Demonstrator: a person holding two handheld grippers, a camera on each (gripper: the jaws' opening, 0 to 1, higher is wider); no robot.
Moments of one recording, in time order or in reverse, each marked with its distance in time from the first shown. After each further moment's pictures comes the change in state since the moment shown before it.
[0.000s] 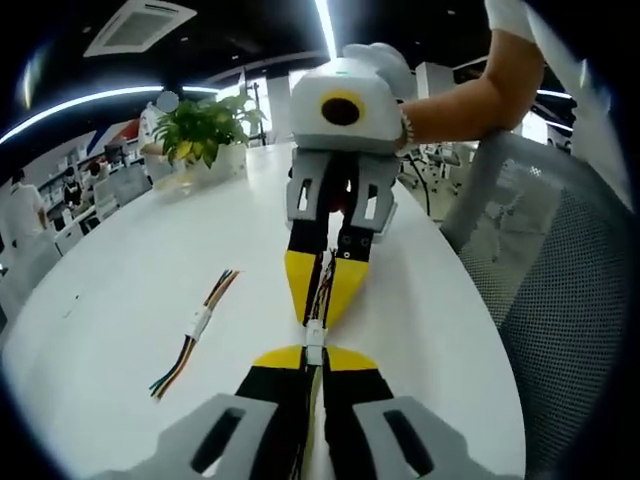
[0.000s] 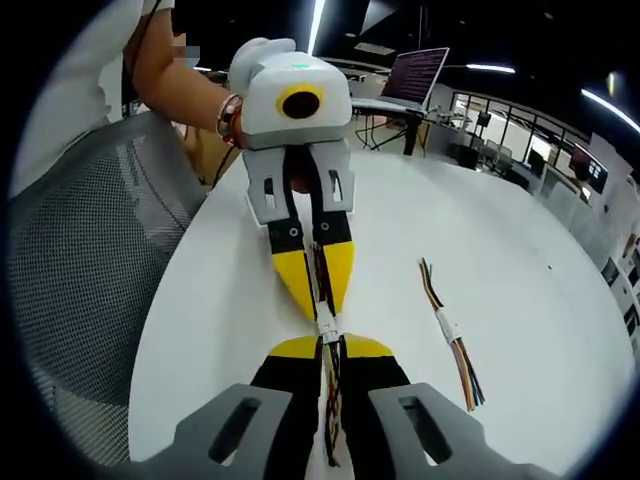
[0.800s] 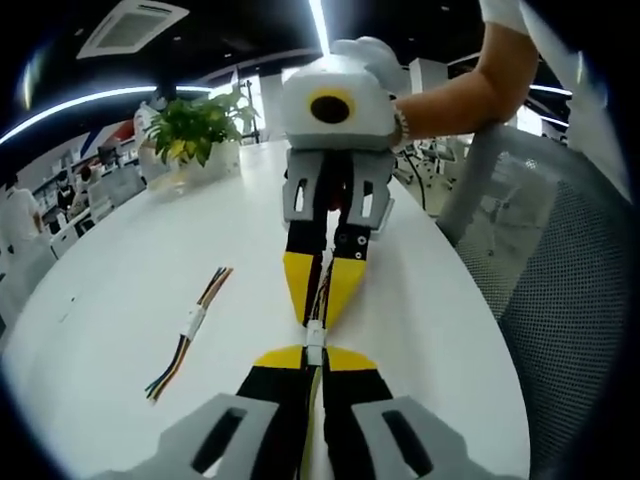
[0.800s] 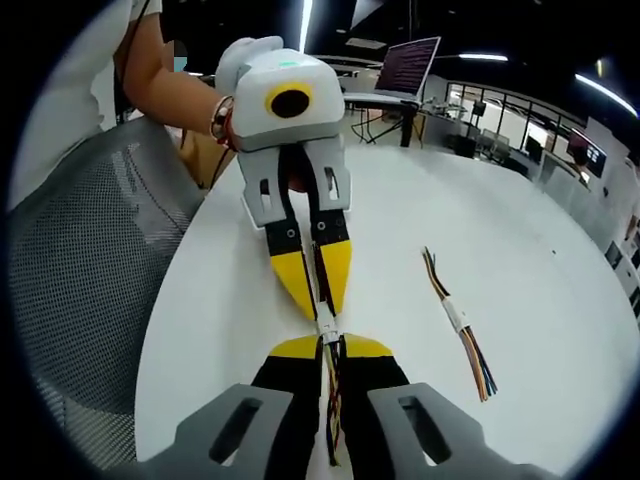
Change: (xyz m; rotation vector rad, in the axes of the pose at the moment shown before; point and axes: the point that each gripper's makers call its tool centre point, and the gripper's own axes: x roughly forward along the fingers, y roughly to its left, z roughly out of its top) left arm 0.004 -0.002 -0.002 0.021 0.010 -0.019; right arm 0.001 0.002 -0.003 0.062 -0.002 0.002
